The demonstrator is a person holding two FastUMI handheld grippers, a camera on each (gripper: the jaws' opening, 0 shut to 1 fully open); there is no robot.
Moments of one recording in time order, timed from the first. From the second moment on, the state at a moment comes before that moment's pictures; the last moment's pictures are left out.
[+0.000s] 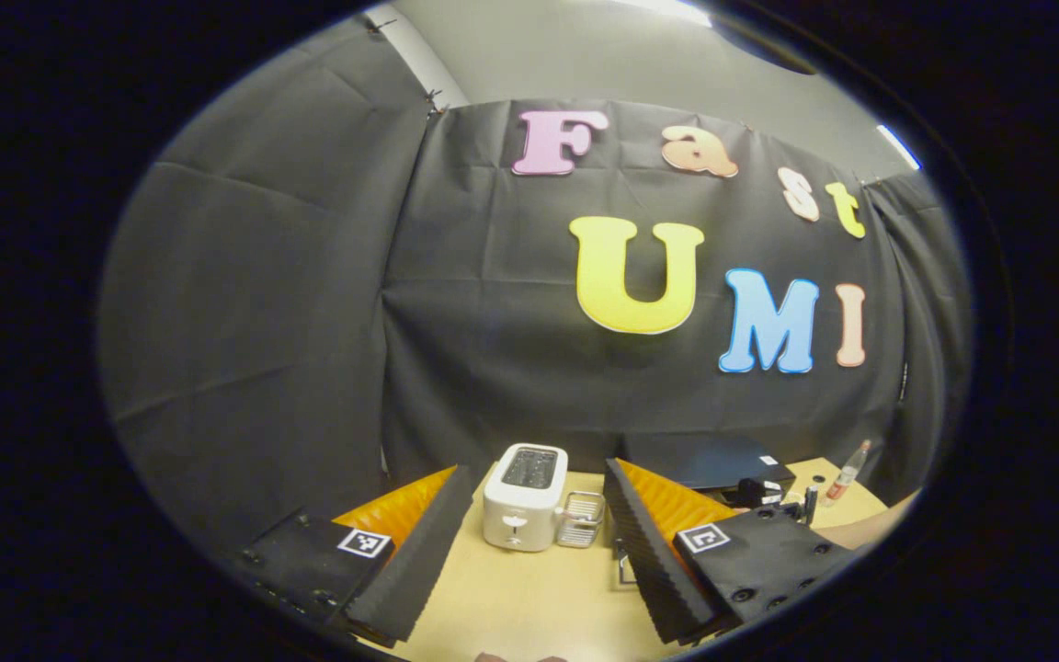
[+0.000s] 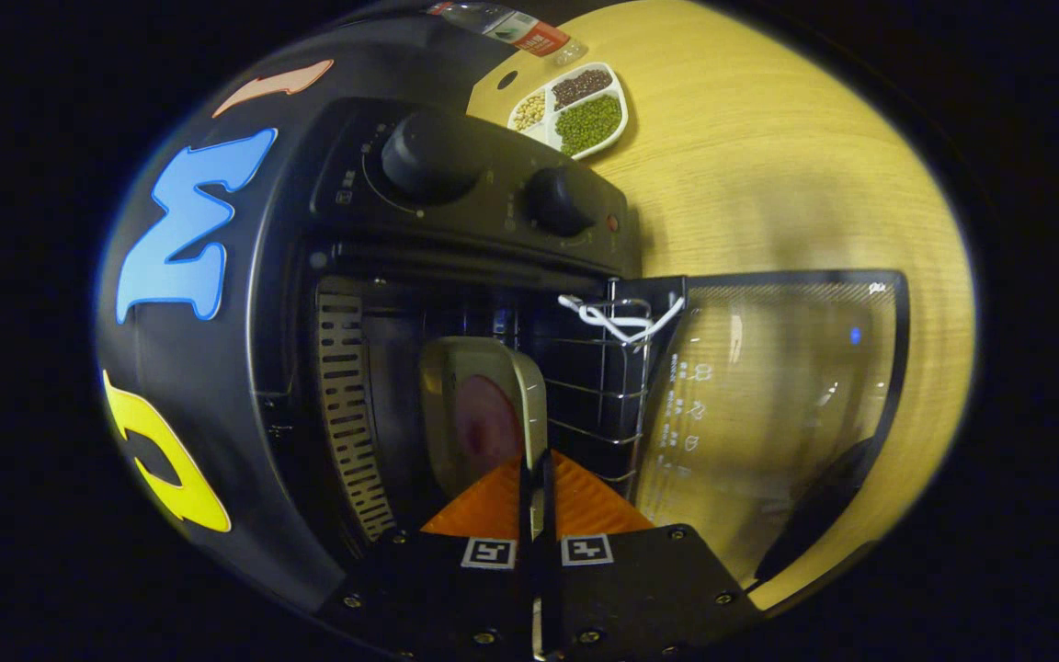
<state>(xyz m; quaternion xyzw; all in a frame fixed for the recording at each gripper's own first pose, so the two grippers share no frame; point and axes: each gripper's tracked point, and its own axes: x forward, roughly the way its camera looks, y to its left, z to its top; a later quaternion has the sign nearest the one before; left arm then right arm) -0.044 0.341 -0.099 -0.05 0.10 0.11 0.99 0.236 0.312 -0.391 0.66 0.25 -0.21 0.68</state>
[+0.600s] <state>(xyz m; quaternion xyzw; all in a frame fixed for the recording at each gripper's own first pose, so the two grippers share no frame) 0.006 0.283 -0.098 -0.05 0.09 0.06 0.99 0.194 0.295 -0.370 0.54 0.32 -0.11 0.77</state>
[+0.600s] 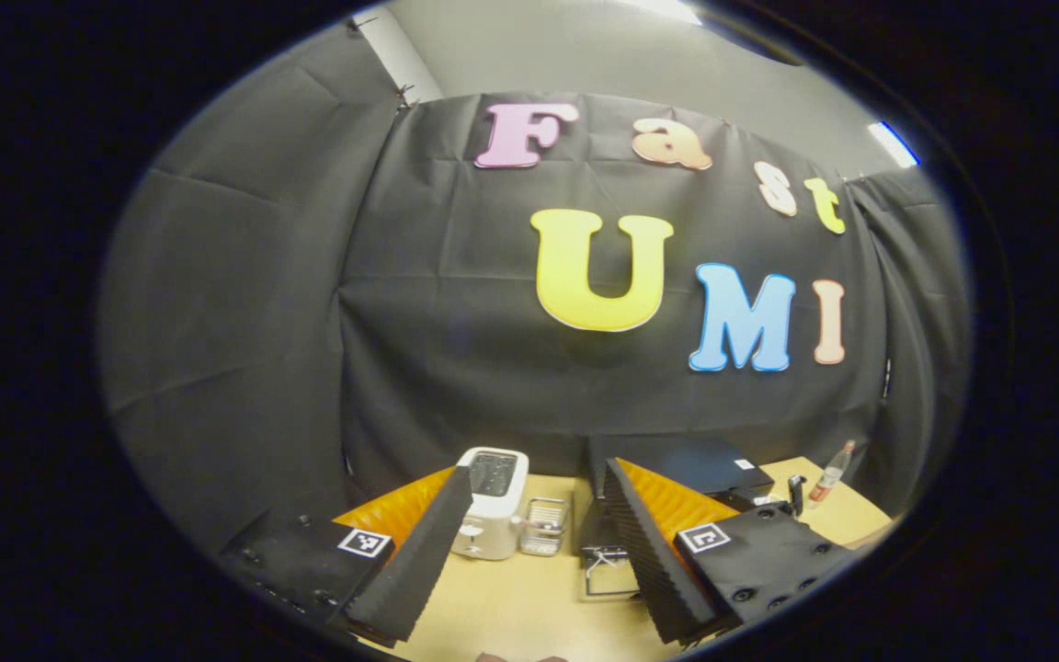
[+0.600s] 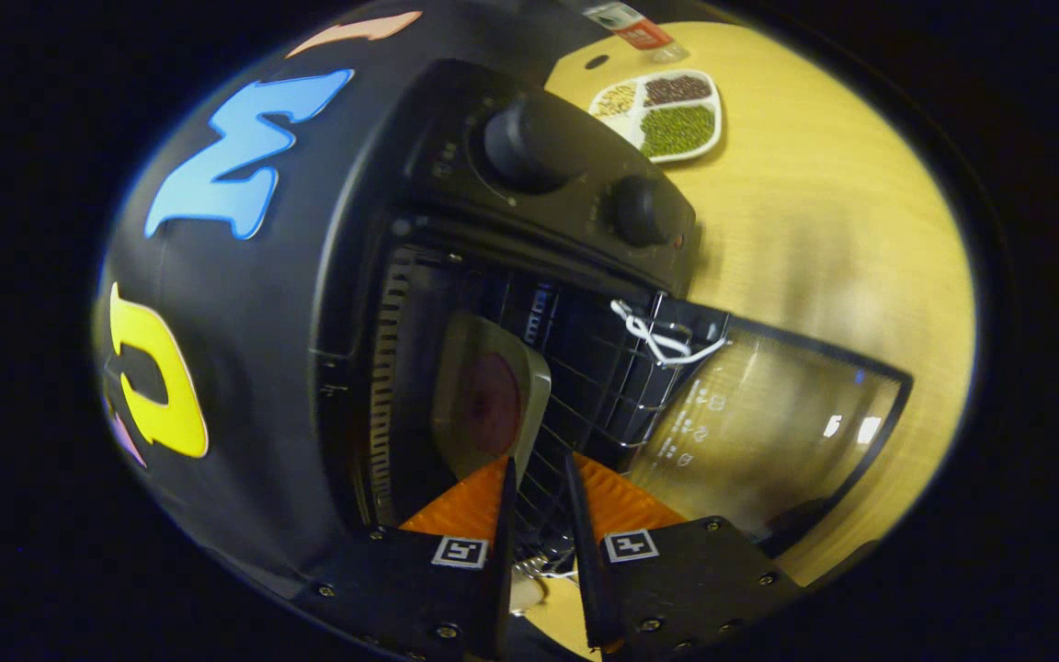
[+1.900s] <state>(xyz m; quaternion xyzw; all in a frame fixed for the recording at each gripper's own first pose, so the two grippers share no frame) 0.033 0.015 -0.047 -0.02 0.03 -0.06 1.00 0.039 0.055 -0.040 0.07 0.01 0.01 1.00</state>
